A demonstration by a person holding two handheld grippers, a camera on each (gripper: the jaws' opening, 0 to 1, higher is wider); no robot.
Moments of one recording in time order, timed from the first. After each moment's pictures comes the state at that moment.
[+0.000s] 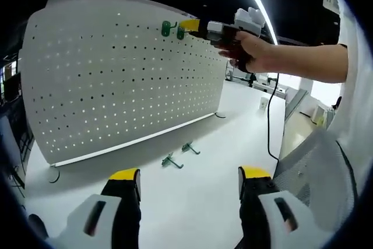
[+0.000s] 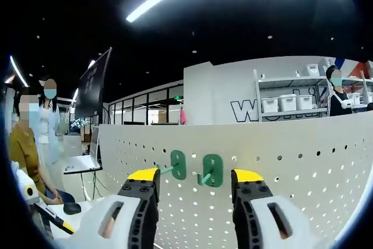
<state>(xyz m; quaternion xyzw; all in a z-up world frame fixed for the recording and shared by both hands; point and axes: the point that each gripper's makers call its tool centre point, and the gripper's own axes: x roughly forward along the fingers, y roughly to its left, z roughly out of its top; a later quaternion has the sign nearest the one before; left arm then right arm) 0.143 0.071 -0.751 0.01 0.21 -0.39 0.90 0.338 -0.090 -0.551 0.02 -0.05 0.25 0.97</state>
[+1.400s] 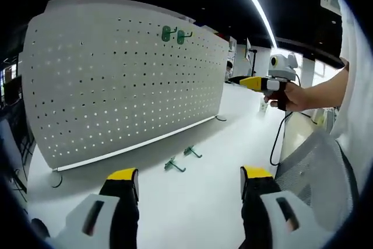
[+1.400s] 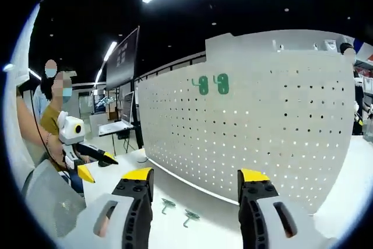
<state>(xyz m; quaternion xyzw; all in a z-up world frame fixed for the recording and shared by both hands) 0.144 0.075 -0.745 0.02 0.20 -0.39 0.90 0.204 -0.143 -0.674 -0.01 0.07 0.34 0.94</state>
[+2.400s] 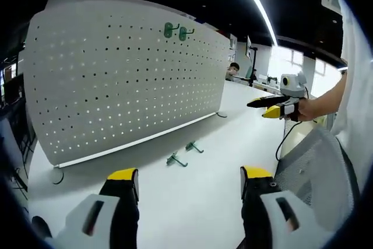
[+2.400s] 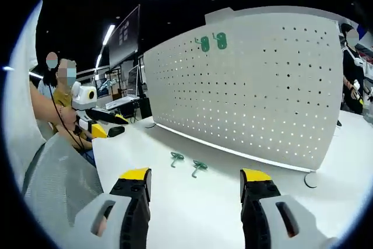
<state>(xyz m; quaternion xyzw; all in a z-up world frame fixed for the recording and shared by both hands) 0.142 0.083 -0.750 0.02 0.21 -0.39 0.90 0.149 -0.171 -0.744 -0.01 0.17 0.35 0.92</state>
